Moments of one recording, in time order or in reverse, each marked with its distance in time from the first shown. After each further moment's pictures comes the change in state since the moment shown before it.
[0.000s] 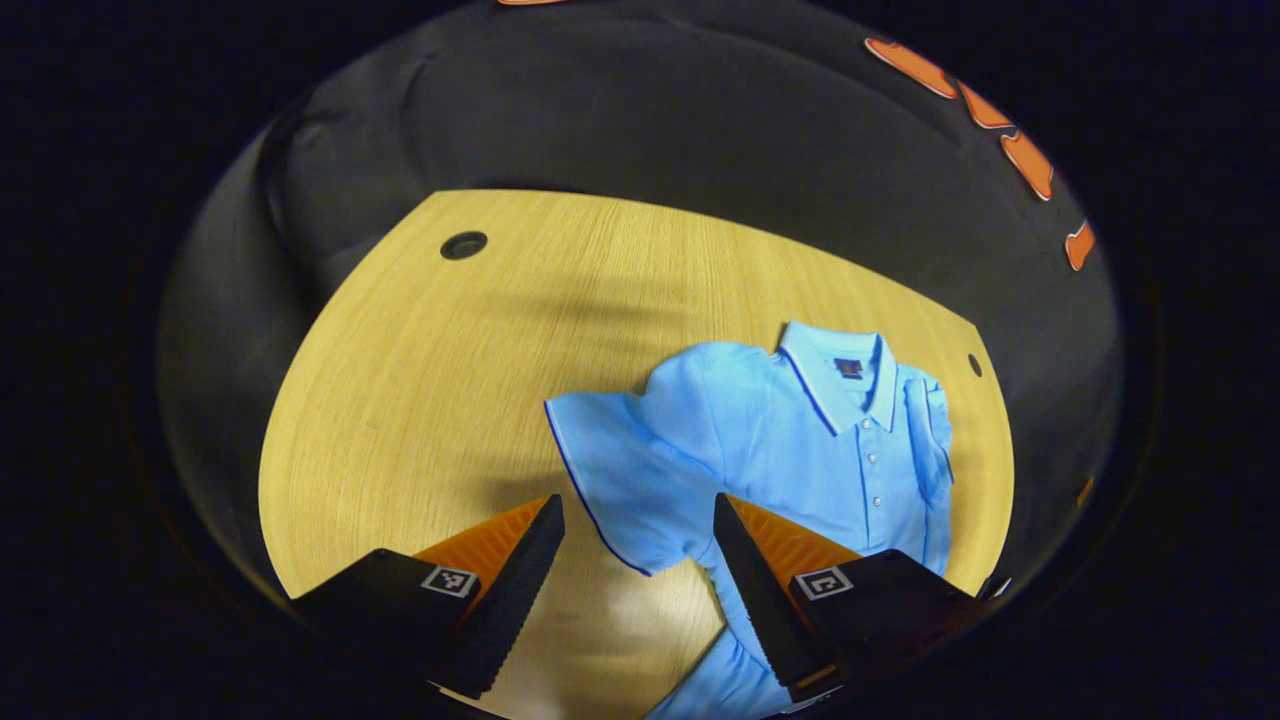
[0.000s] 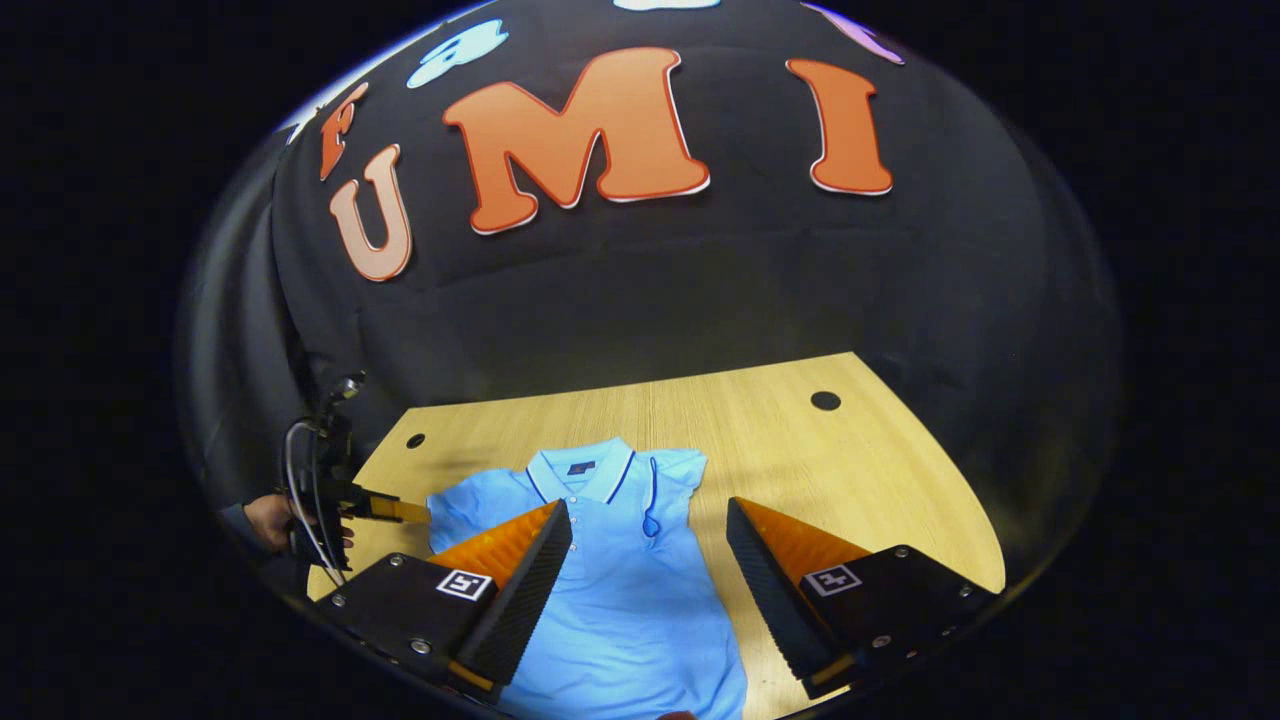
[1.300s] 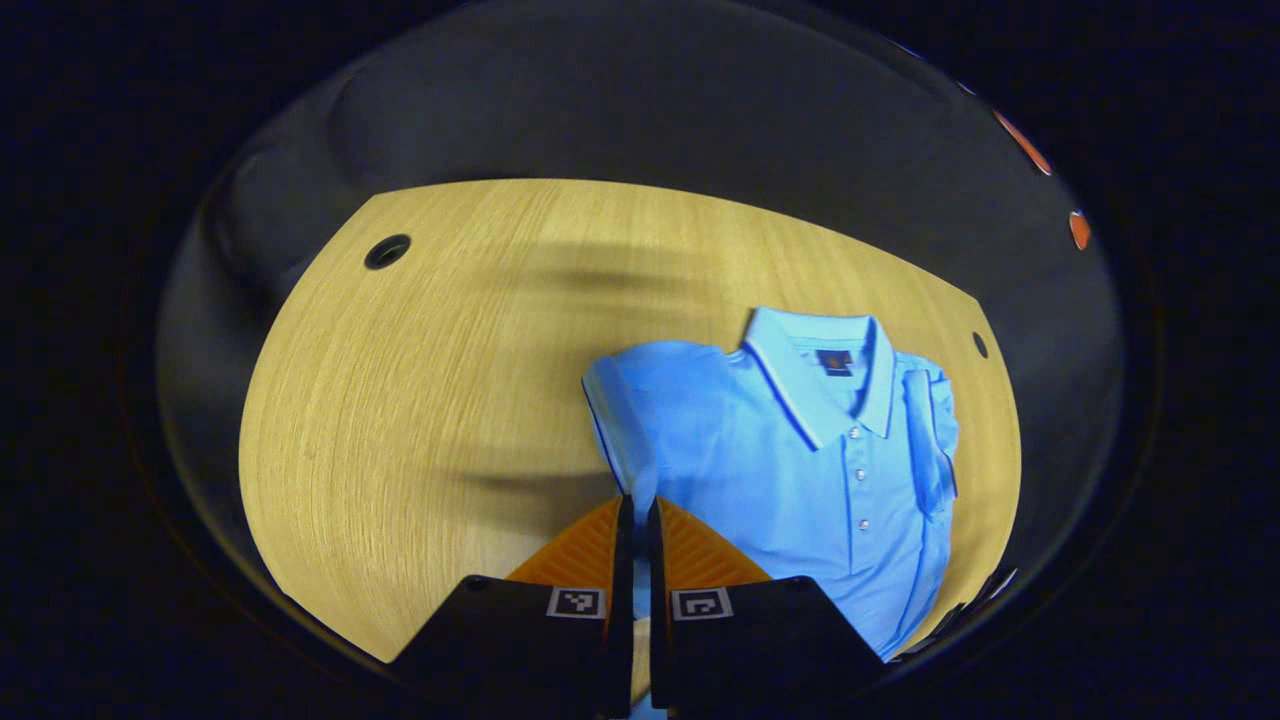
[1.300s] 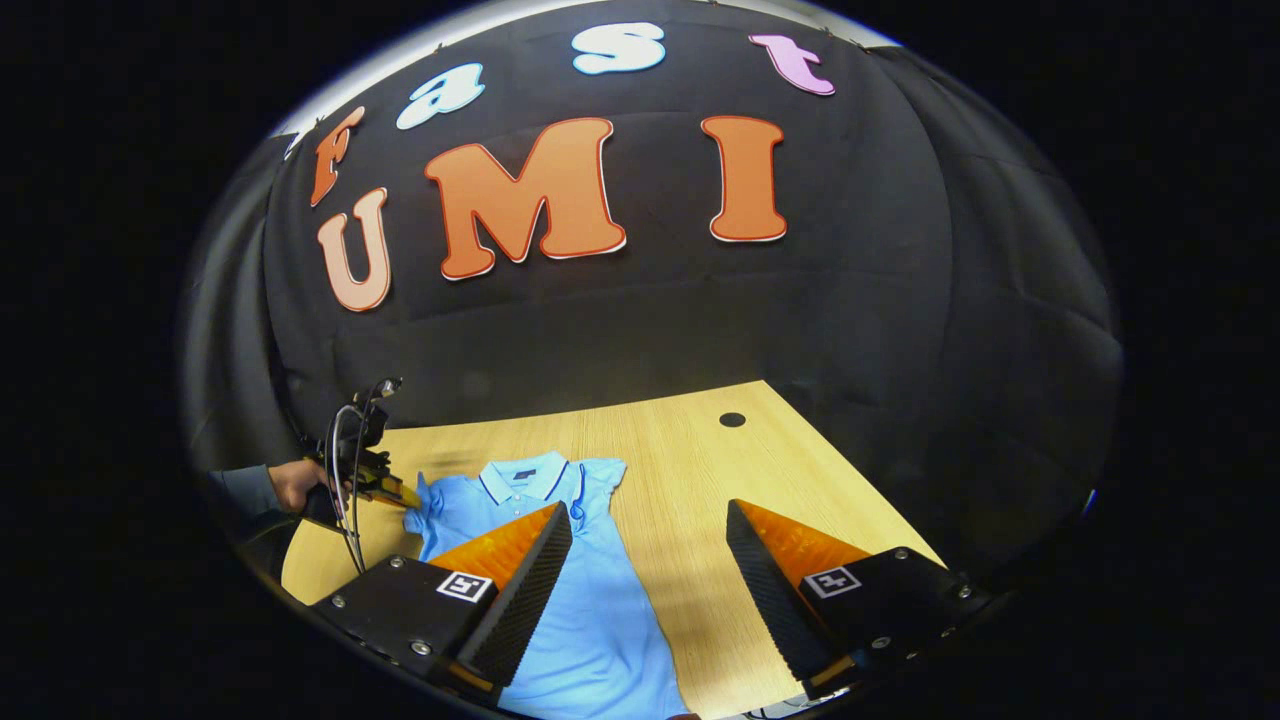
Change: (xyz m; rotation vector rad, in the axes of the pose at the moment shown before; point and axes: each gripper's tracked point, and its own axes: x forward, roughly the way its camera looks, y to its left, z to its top) left arm 0.017 -0.075 0.032 0.104 -0.004 -0.063; right arm -0.096 -0.063 -0.030 0.027 -0.080 -0.165
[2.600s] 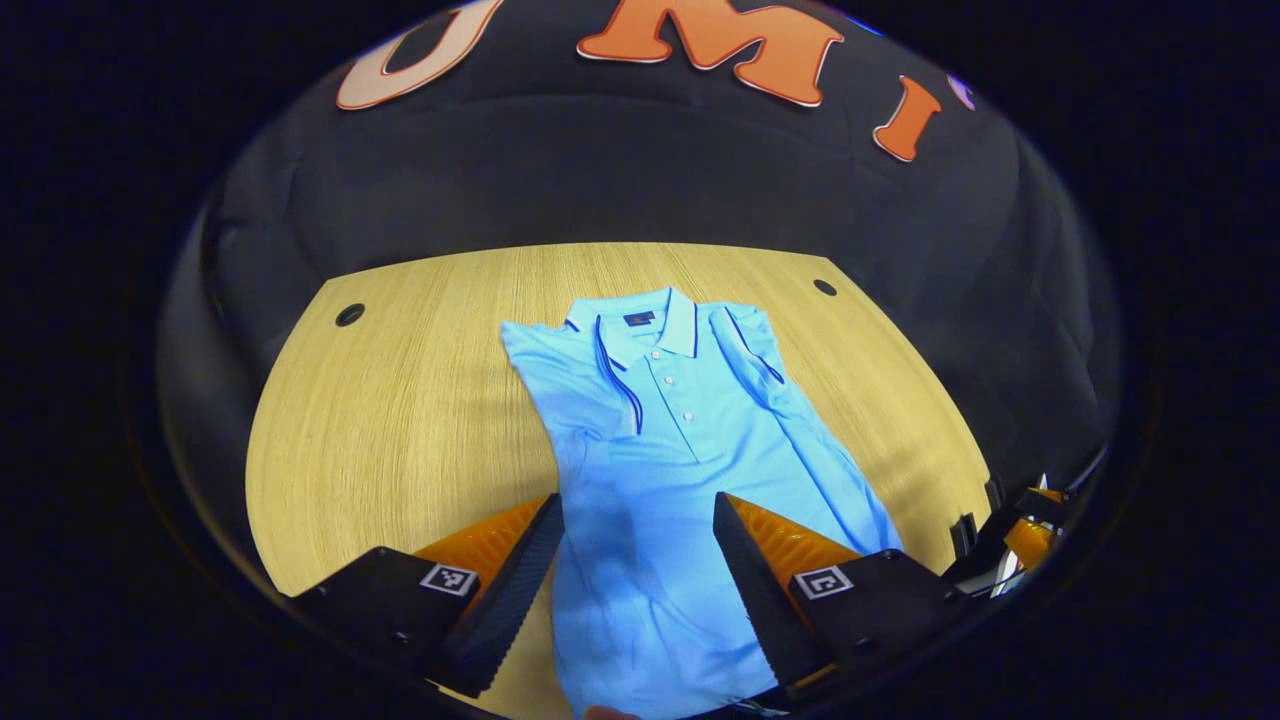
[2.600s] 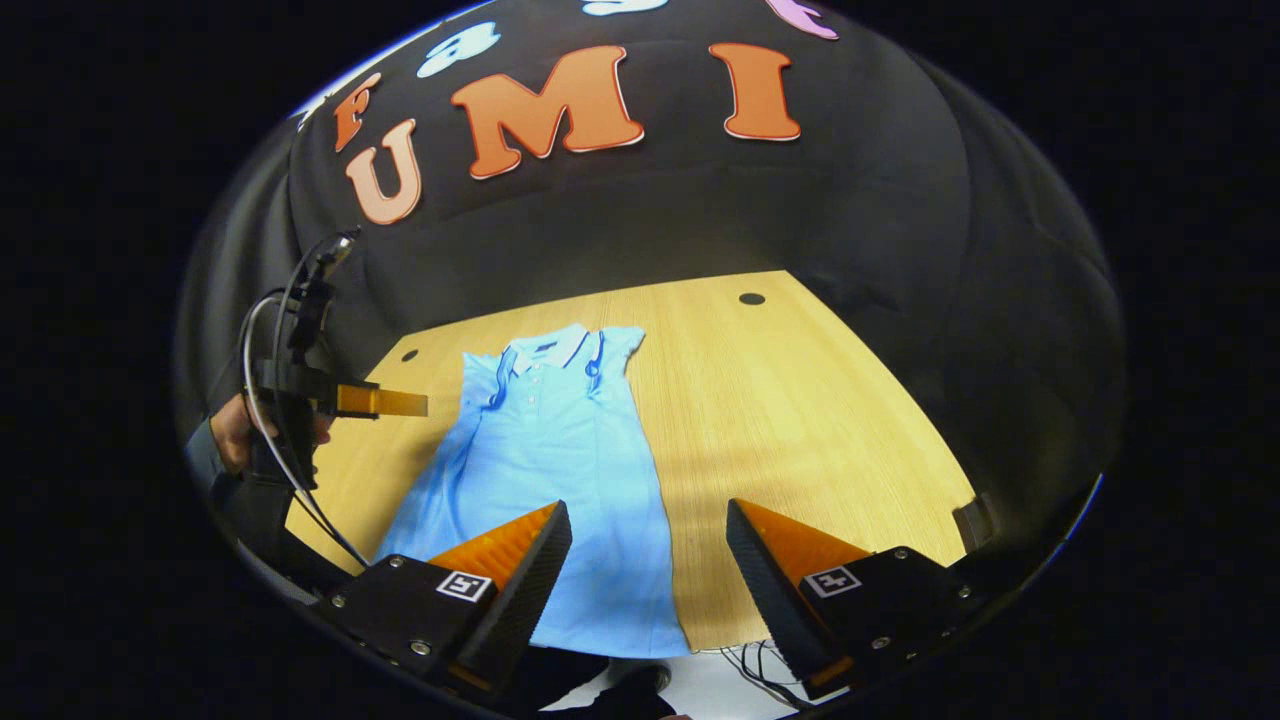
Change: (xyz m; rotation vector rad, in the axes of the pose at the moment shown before) left arm -0.134 -0.083 -0.132 0.225 -0.215 -0.118; right arm -0.051 -0.012 -0.139 -0.046 0.286 0.120
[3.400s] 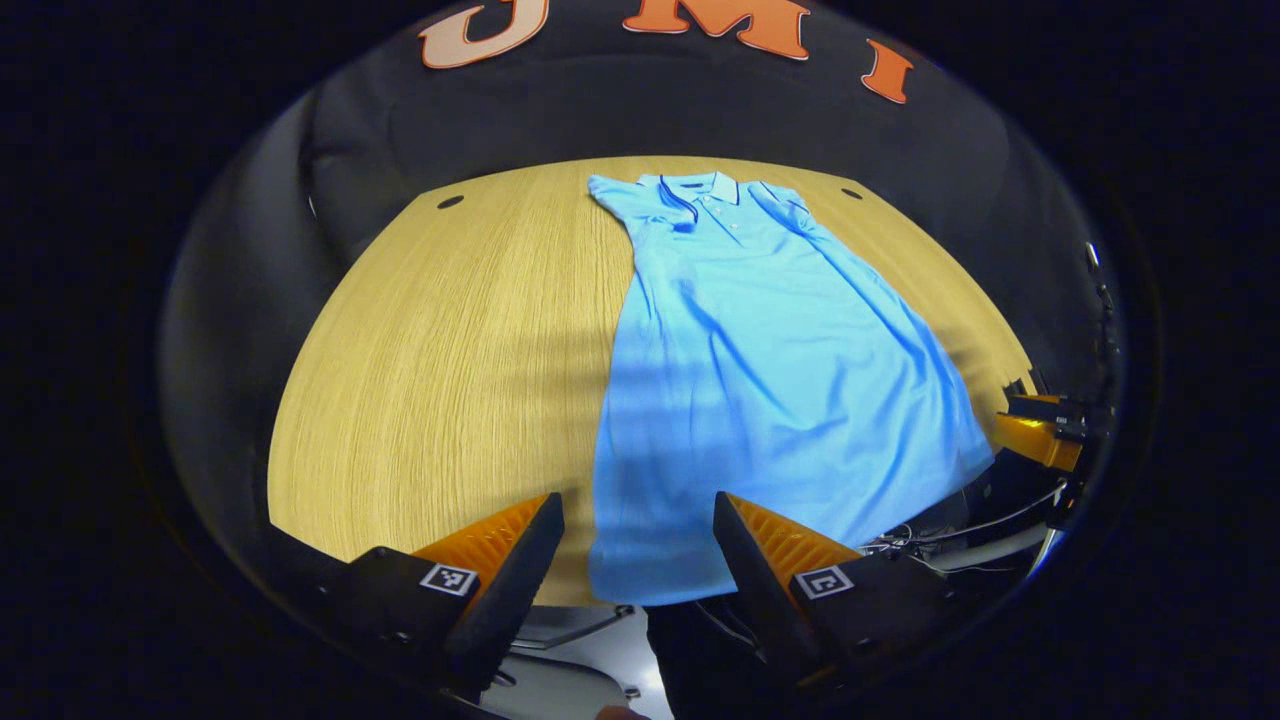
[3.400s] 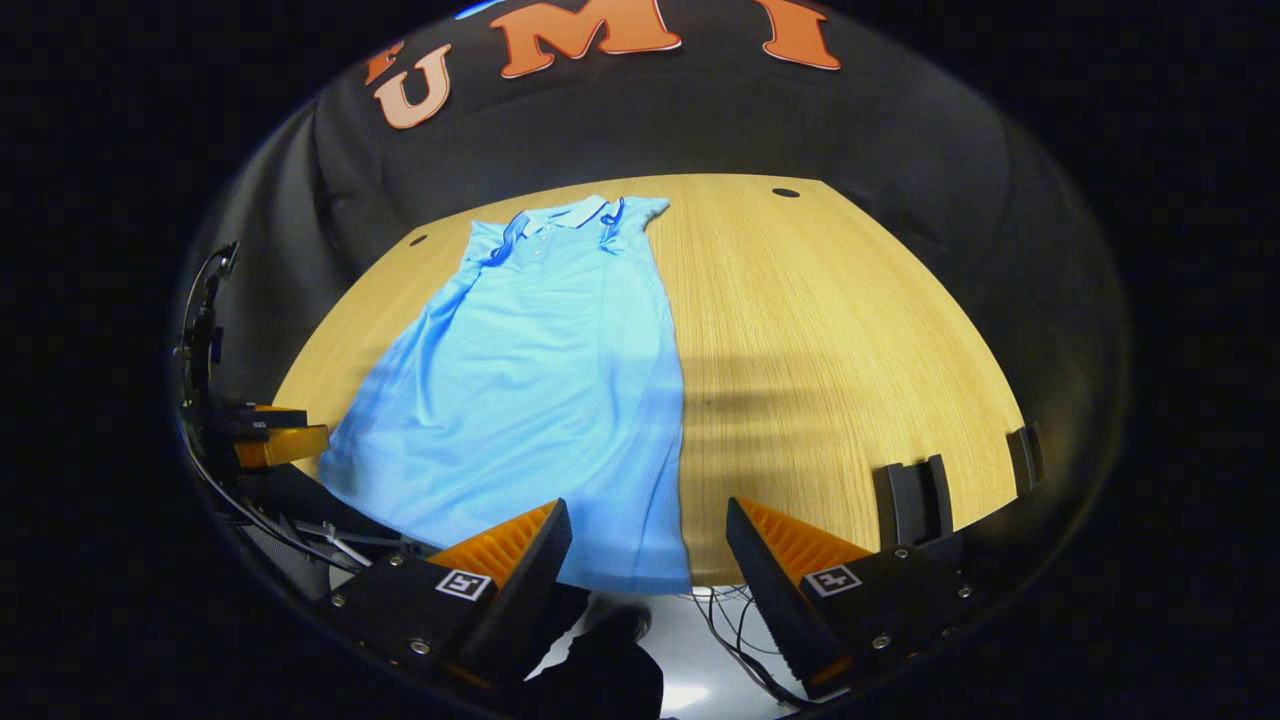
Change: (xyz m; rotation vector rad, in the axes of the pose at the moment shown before) left arm -0.079 0.028 -0.221 -0.010 0.141 0.168; right arm 0.024 0.001 -0.122 -0.093 0.240 0.040
